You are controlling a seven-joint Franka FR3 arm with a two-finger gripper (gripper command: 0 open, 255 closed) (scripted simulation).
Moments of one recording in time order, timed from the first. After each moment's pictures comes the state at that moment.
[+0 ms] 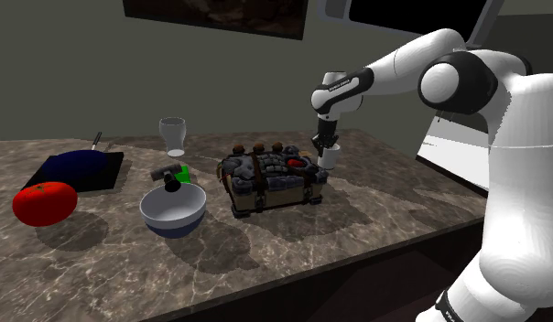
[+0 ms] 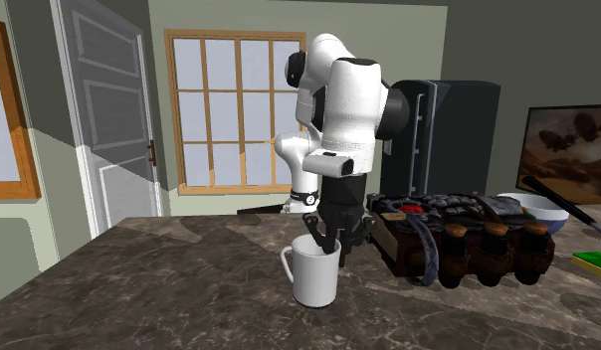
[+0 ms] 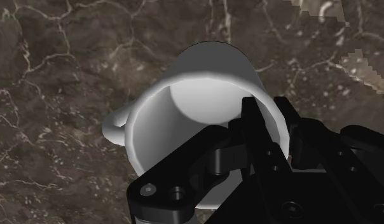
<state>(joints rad) -0.13 0.45 -0.23 -1.67 0.03 2.11 -0.09</state>
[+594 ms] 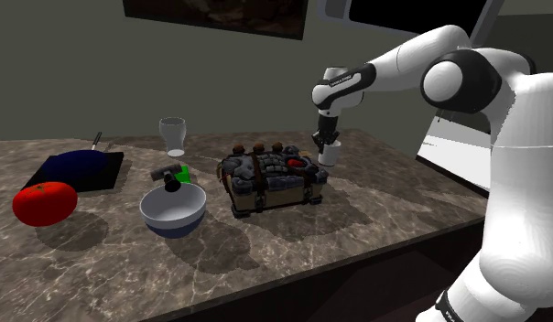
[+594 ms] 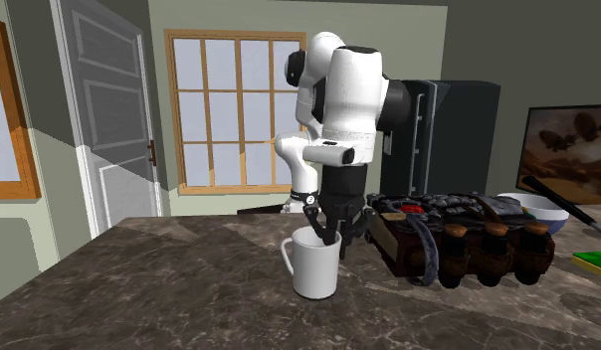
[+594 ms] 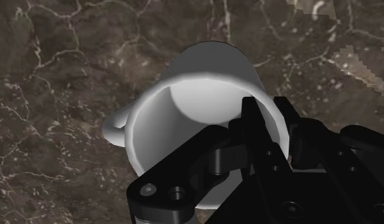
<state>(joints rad) -0.13 0.44 -0.23 -1.65 0.03 2.07 -0.08</state>
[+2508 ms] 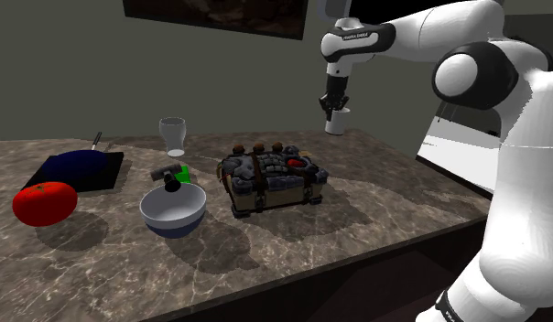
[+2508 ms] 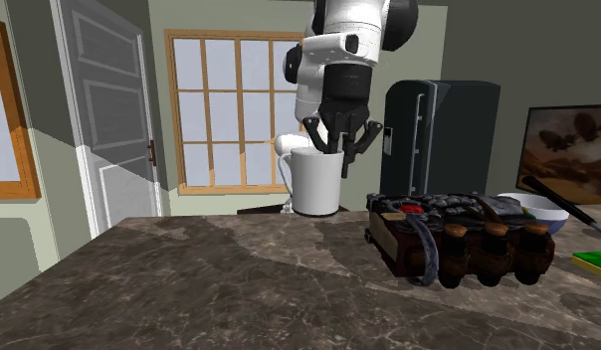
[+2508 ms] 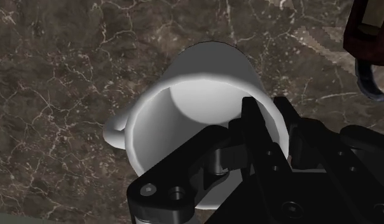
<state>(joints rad) -0.13 0.37 -0.24 -1.36 0.02 1.72 -0.09</state>
